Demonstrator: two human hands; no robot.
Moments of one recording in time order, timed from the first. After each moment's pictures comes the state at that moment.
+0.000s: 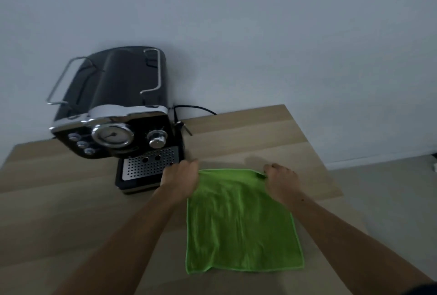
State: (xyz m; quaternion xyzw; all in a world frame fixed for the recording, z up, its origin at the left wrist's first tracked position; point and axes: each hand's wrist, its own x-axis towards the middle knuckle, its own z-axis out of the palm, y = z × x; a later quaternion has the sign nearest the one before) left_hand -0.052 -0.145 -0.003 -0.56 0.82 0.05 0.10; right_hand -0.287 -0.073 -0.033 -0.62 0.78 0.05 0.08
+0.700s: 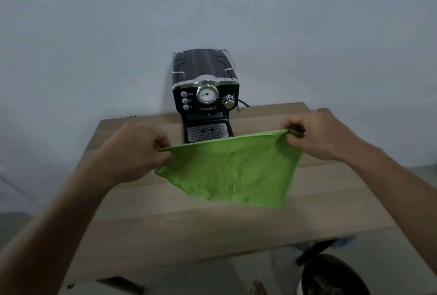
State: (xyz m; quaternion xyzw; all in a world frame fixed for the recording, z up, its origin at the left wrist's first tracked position) left_hand 0.202 0.051 0.198 -0.56 0.82 0.12 -0.11; right_hand -0.126 0.090 0.191 -0.73 0.66 -0.16 0.07
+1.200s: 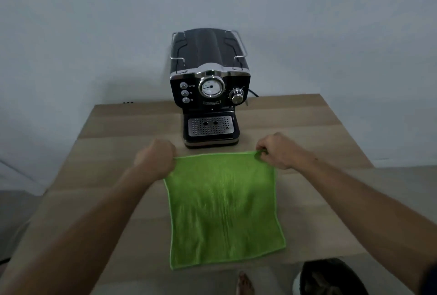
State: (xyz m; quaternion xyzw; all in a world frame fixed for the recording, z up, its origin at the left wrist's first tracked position) left_hand 0.180 -0.061 0.055 -0.64 0.76 0.14 0.02; right_hand -0.121 -0.033 0.057 -0.75 0.64 0.02 0.14
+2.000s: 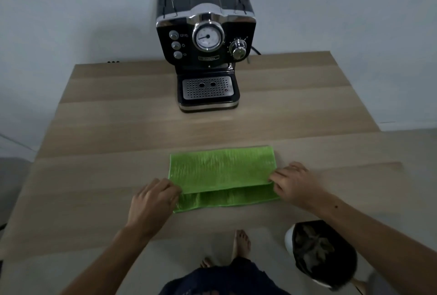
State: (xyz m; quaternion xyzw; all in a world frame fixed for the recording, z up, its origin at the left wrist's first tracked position) left_hand 0.214 0.070 -0.070 -0.53 0.84 0.05 -0.13; right_hand -0.142 0.086 -0.061 -0.83 0.55 -0.02 0.00
